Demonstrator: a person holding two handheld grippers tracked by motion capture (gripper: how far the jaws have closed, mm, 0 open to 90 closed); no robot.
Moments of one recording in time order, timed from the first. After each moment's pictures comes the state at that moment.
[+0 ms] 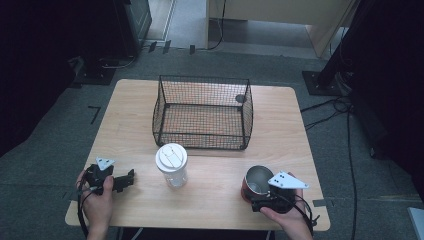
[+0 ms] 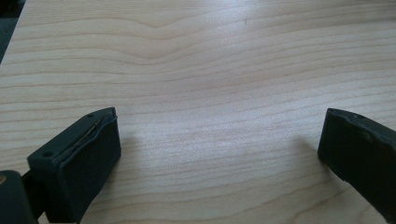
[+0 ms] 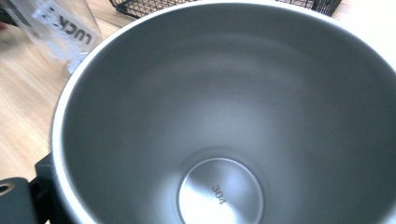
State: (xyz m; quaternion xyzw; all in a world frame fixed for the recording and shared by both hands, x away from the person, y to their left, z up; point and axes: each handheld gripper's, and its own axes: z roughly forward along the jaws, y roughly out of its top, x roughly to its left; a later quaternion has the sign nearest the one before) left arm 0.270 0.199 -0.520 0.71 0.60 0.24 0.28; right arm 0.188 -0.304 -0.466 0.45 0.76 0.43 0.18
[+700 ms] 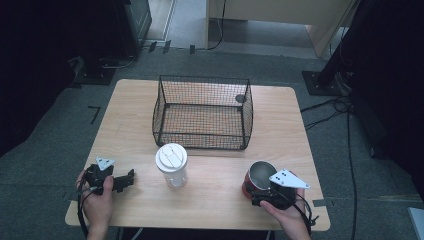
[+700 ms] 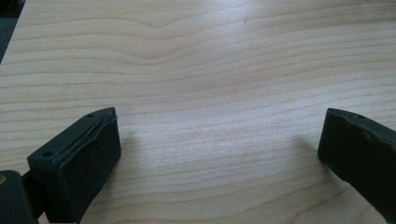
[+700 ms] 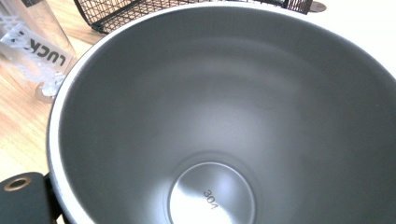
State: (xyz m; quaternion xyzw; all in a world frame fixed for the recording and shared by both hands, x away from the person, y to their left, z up) left arm 0.269 0.199 -0.520 0.71 0.60 0.24 0.28; right arm 0.191 -0.303 -0.461 0.47 0.73 0.43 0.22
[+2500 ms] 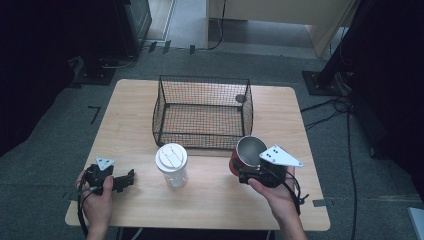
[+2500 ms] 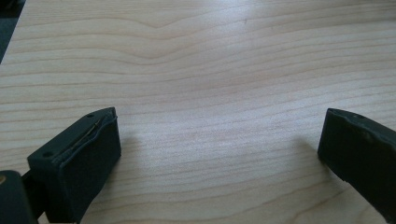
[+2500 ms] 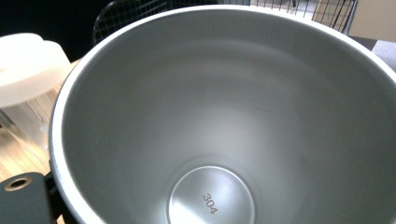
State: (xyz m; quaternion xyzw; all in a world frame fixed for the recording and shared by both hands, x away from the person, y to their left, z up) left arm 0.270 0.199 -0.520 0.71 0.60 0.24 0.28; right arm 0.227 -0.267 -0.400 0.44 0.71 0.49 0.25
